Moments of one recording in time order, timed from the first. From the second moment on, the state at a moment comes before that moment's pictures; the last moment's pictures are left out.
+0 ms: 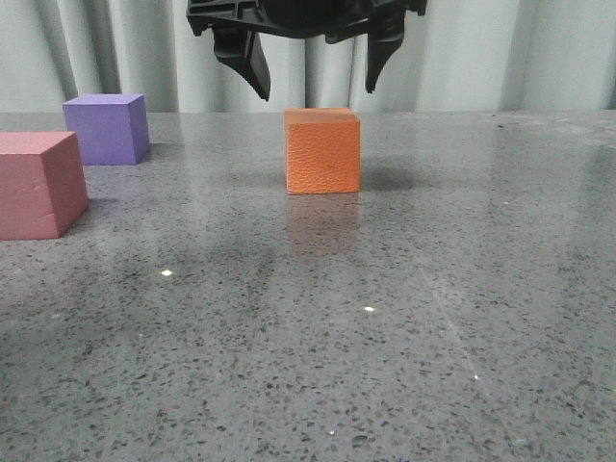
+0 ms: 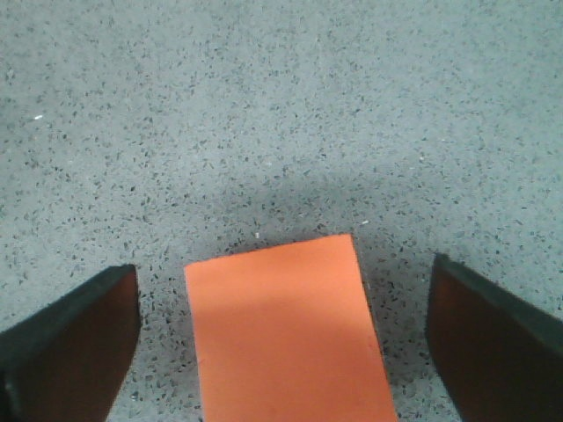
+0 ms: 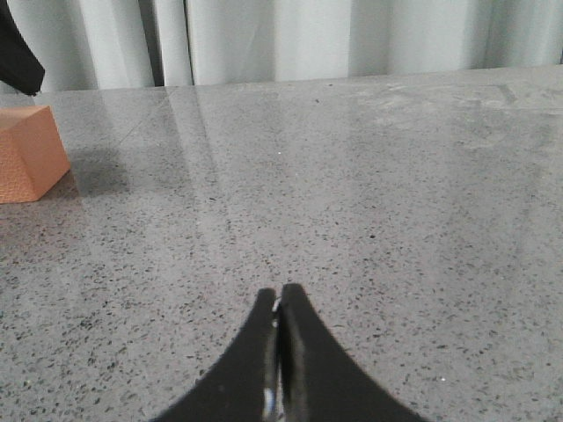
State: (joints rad) left arm -0.81 1.96 -1.78 0.58 0.87 -1.03; right arm 0.10 -0.01 0.03 -0.03 0.14 0.14
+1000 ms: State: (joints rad) left arm -0.81 1.93 -1.78 0.60 0.92 -0.94; right arm 0.10 -0.01 0.03 -0.03 0.14 0.14
